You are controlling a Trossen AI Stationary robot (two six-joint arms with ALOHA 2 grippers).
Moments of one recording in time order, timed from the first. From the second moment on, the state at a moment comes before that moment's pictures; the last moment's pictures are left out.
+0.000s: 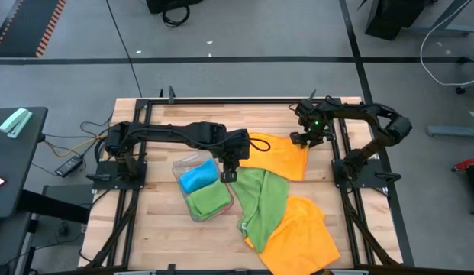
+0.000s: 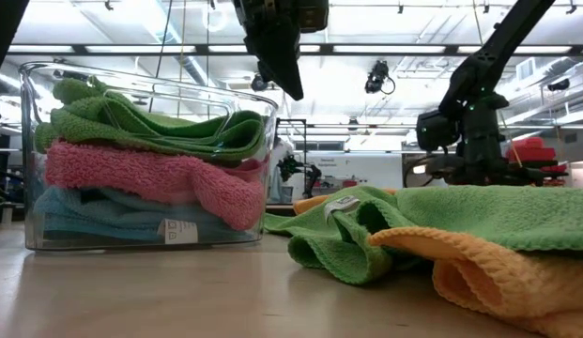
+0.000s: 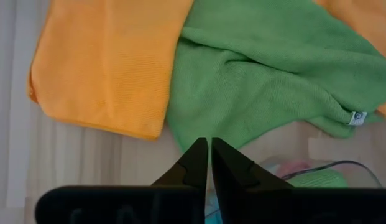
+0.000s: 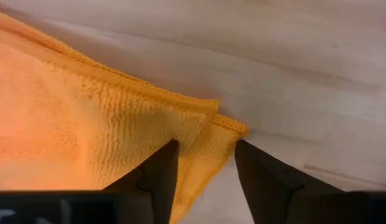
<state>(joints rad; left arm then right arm) 0.02 1.85 1.68 -0.91 0.05 0.01 -0.84 1.51 0.72 -0.82 -0.22 0.58</state>
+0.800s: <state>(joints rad) 0.02 1.85 1.68 -0.91 0.05 -0.01 -0.85 1.48 0.81 -0.86 -0.11 0.45</state>
